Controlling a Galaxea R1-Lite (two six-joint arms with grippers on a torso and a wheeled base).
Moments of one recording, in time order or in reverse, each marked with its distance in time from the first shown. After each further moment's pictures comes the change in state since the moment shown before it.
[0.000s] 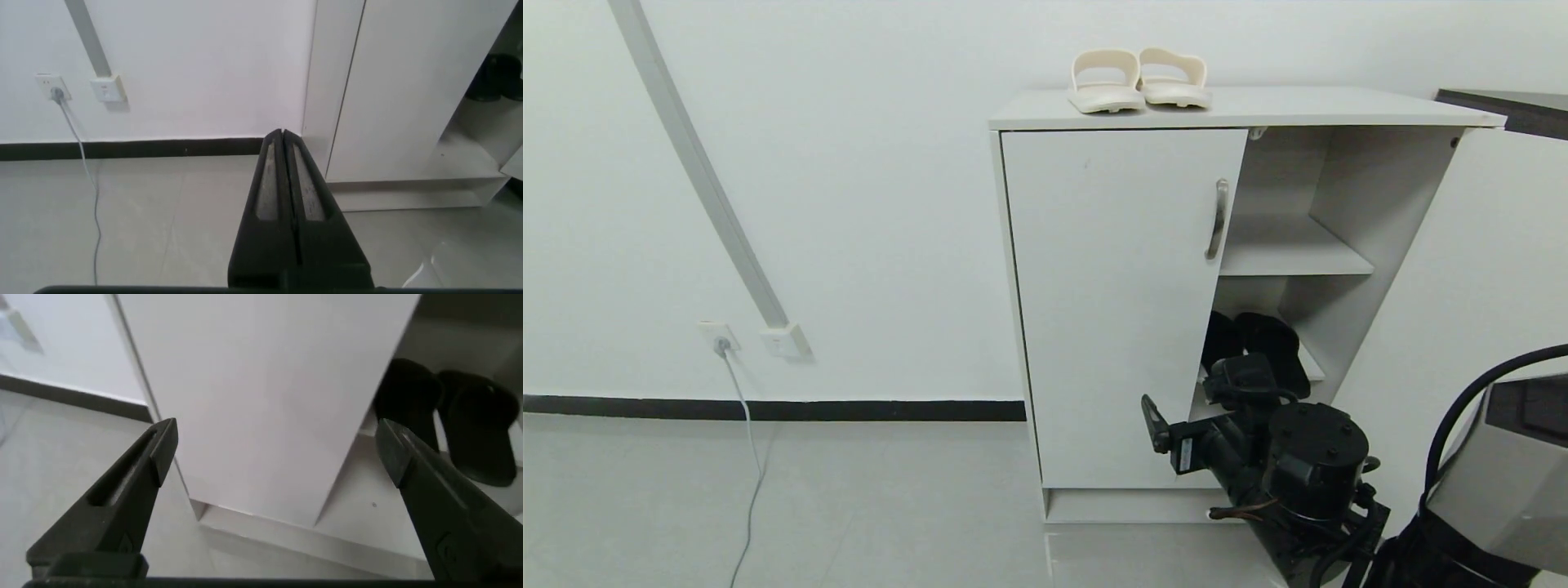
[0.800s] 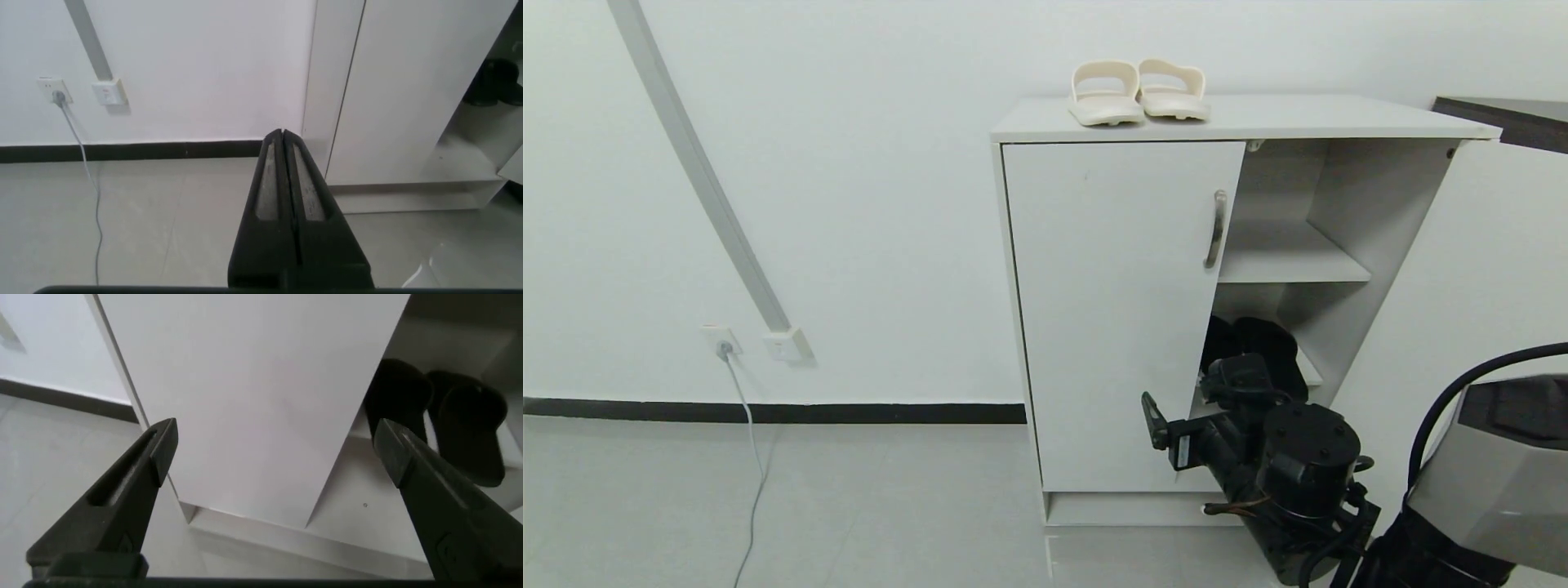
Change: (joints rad) left arm 0.000 0.000 0.000 0.000 0.000 0.000; right arm -0.005 0.031 -0.017 -0.033 -0.011 -0.017
